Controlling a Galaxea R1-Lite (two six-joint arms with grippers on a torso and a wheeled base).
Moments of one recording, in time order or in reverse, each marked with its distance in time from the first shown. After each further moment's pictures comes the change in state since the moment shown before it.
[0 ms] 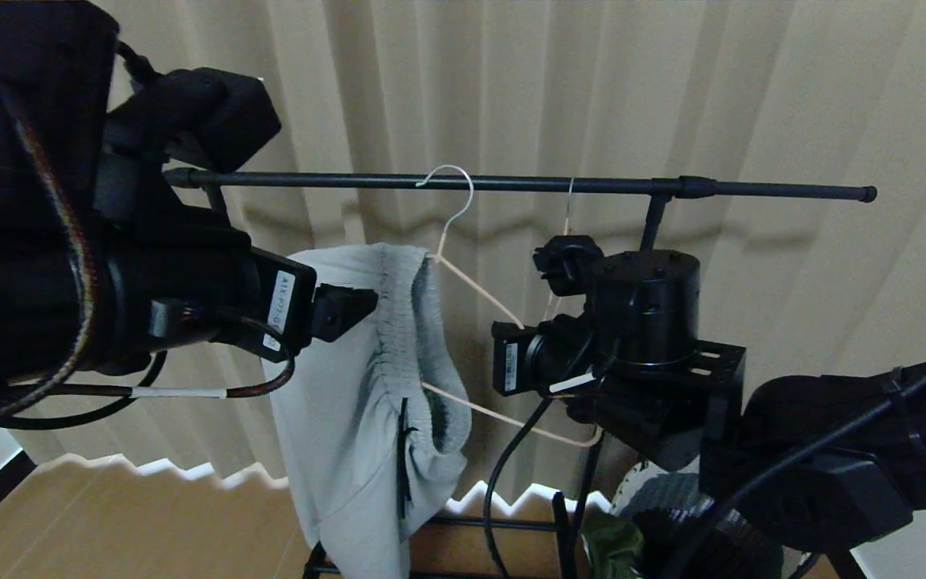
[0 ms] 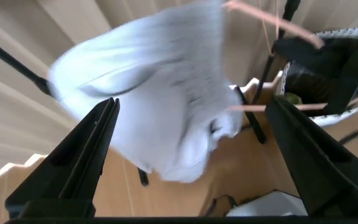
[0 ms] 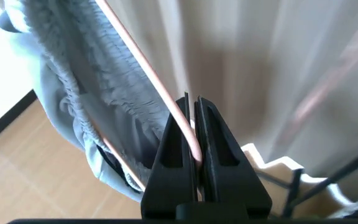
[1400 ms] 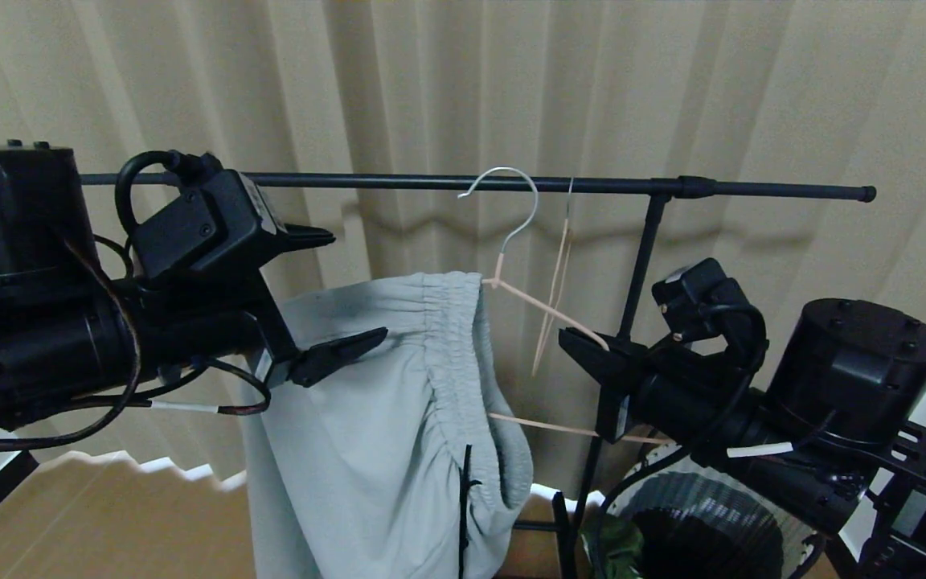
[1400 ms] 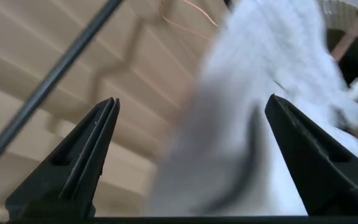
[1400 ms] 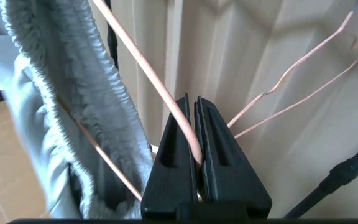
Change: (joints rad) left arm 0.318 0.040 0.396 -0.705 -0.737 0.681; right arm -0.100 -0.185 0.446 -0.460 0.250 -0.301
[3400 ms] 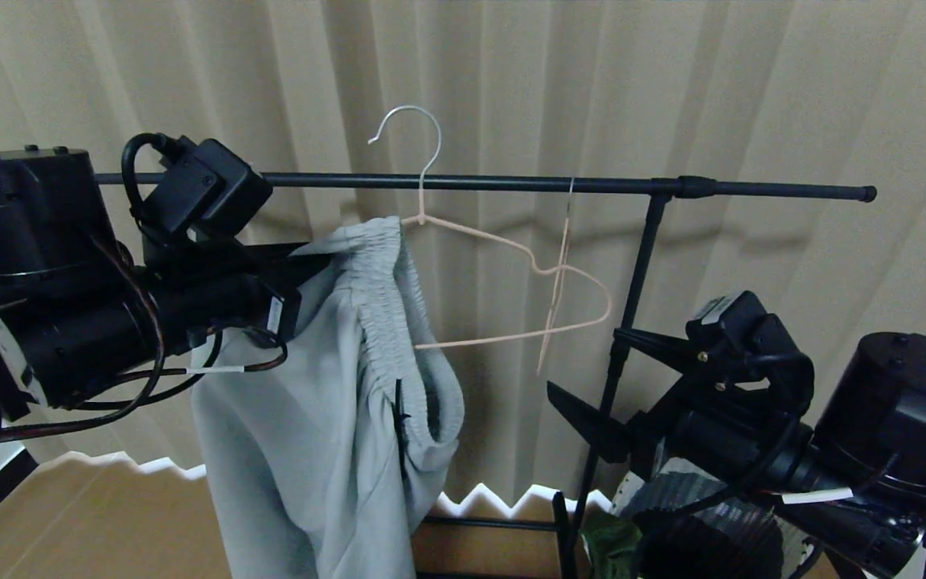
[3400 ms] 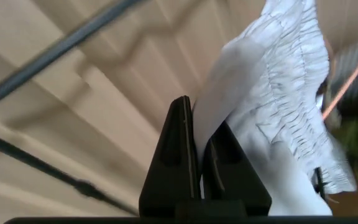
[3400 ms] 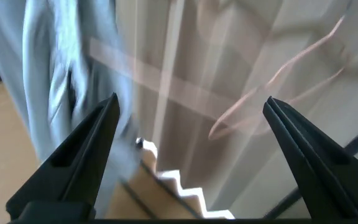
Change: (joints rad) left arm 0.036 0.062 0.010 -0.161 0.217 -0.269; right arm -0.011 -0.058 0.137 -0.061 0.048 -0.085
